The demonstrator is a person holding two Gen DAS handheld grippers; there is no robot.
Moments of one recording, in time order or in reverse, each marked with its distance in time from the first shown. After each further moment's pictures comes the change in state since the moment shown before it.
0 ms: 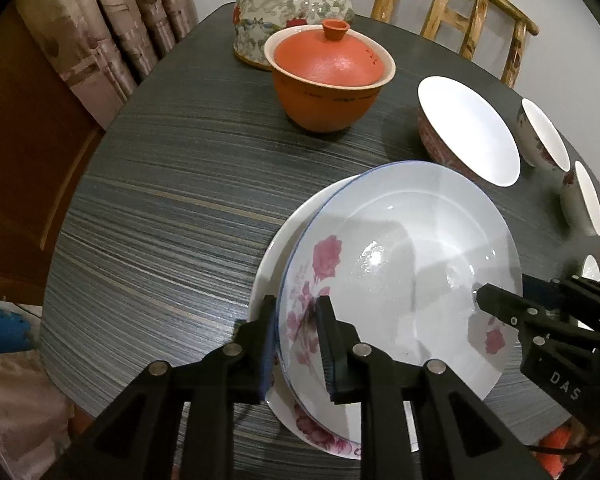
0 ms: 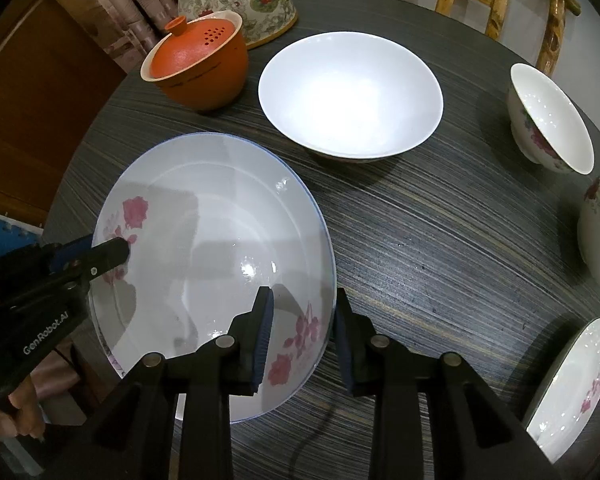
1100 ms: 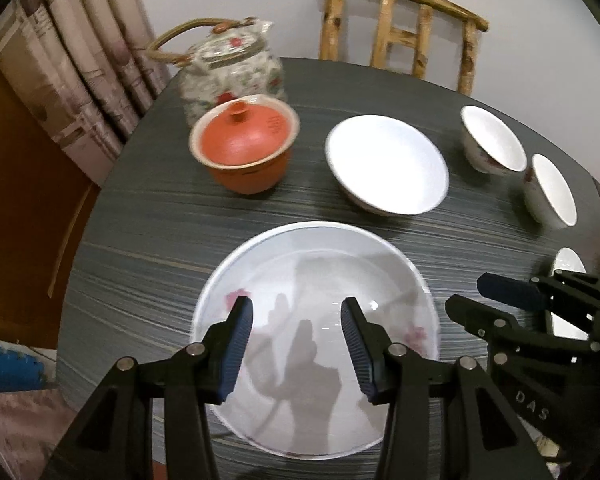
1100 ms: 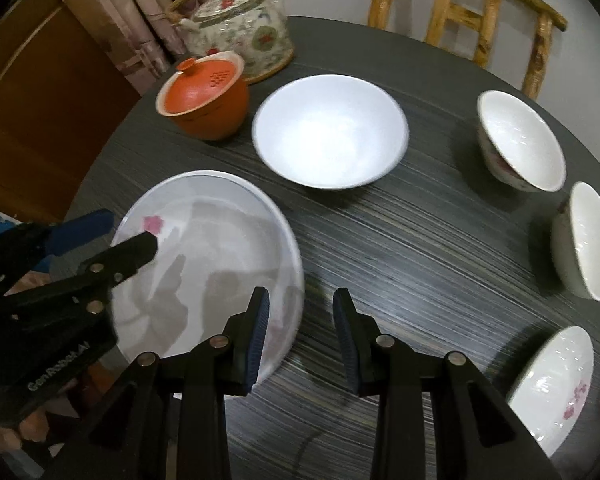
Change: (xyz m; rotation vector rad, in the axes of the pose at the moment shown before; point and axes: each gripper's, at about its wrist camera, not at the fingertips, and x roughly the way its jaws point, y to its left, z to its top) left arm -0.041 -0.068 0.011 0.121 -0.126 0.002; right arm -0.038 -0.015 -0.010 -0.020 -0.082 0.004
